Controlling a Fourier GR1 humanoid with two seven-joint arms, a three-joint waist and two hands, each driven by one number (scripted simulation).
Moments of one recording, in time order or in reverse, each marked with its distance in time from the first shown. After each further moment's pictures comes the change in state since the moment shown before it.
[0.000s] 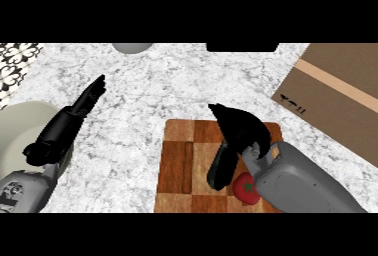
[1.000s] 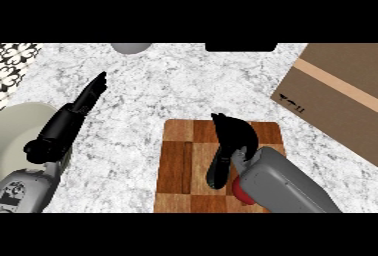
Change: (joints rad) left arm -0.007 -0.046 0.037 -0.035 -0.040 -0.025 0.053; right arm 0.064 0.079 0.025 0.179 0.164 0.004 -0.069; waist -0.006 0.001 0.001
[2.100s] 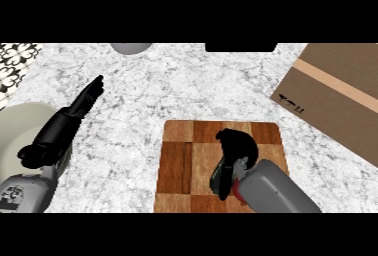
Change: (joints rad) left arm 0.035 -0.053 0.076 -0.008 -0.059 -0.081 -0.022; right arm 0.144 0.084 -0.075 0.112 0.203 0.041 -0.122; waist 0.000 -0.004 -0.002
